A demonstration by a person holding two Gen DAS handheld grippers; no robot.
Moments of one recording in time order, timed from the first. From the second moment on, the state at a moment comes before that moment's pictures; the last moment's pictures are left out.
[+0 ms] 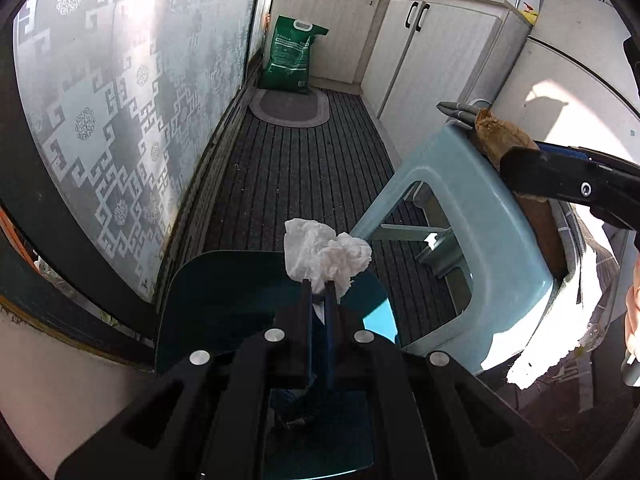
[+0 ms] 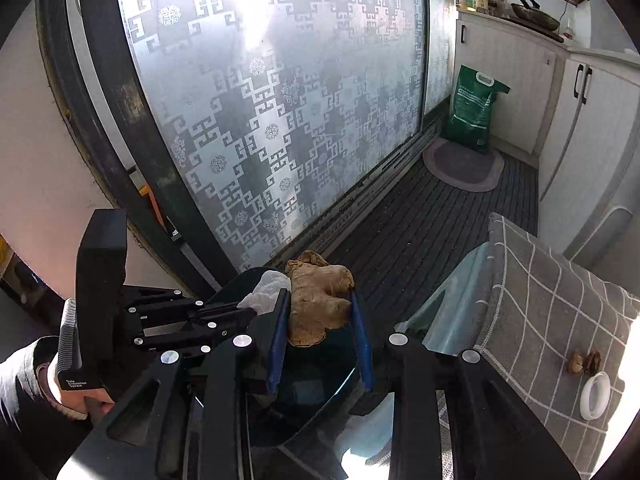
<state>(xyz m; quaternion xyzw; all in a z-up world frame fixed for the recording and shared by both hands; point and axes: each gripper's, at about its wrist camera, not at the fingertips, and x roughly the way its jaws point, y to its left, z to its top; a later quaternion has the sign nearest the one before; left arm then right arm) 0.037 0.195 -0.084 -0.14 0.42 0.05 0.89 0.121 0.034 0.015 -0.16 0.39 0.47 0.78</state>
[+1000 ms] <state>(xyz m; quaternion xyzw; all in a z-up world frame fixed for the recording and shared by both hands) 0.012 0.224 -0.152 -0.14 0.51 0.08 0.84 0.101 0.110 -0.091 -0.27 0.50 0.44 0.70</state>
